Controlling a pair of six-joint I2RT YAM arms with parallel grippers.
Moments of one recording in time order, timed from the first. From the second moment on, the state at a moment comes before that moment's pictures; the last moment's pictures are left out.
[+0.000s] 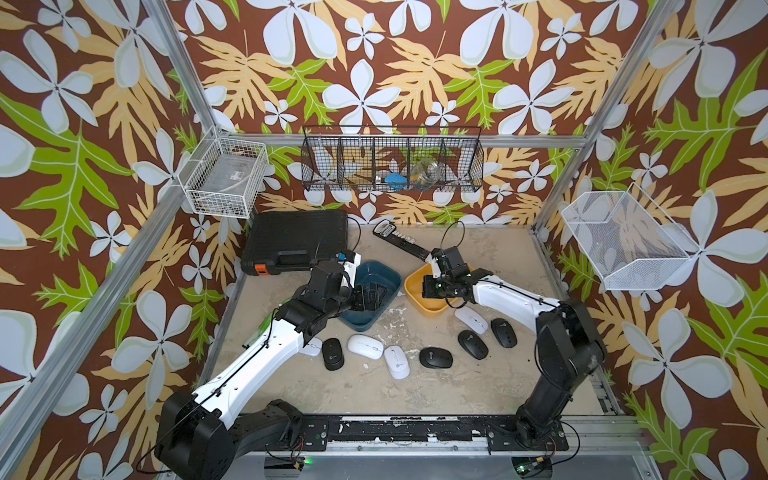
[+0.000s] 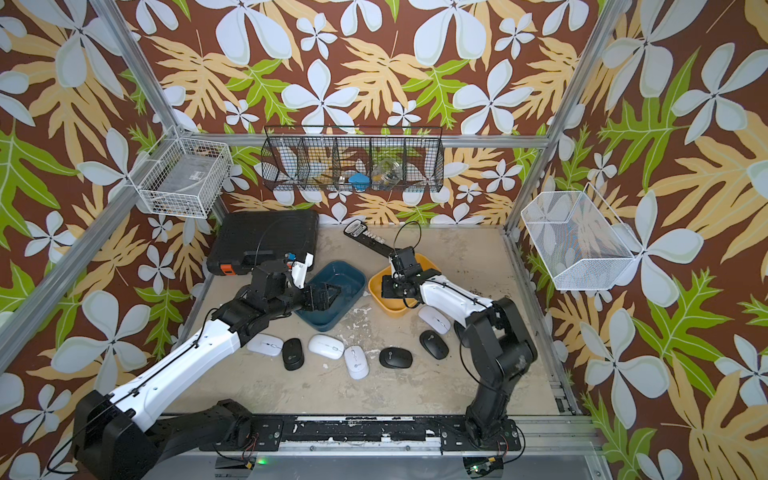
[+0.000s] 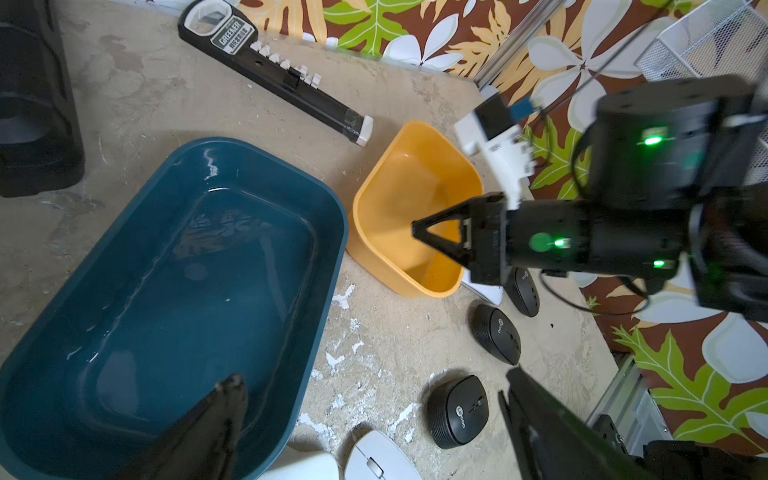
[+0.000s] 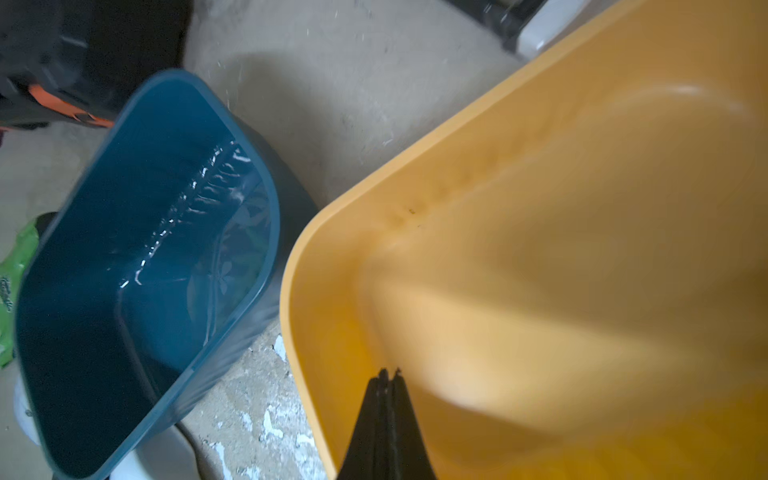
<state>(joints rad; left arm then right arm) -0.48 1.16 0.92 -0.32 0.23 -0.45 0.50 1.81 1.23 -0.36 -0.12 0.42</state>
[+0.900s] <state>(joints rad) -0.48 1.07 0.82 -0.37 0.22 -0.46 0.55 1.46 0.95 -0.57 -0.01 0.31</state>
